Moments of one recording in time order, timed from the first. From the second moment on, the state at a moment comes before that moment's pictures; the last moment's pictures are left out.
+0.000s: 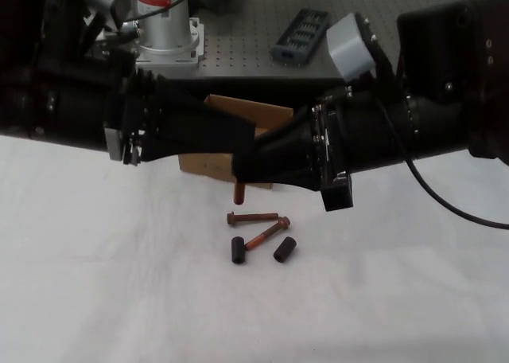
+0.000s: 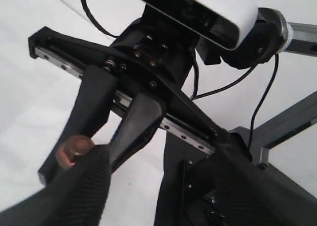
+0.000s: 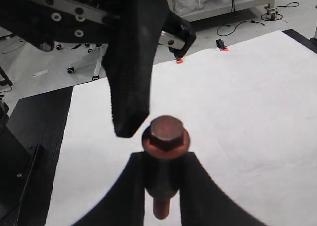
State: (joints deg) left arm -19.0 74.8 -59.2 16.2 68.0 -3.3; right arm 36.4 85.1 -57.6 9.0 -51.6 -12.6
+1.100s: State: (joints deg) left arm 5.3 54.0 -59.2 43.6 43.0 6.1; right arm 29.9 129.6 -108.4 27.3 -27.2 10.5
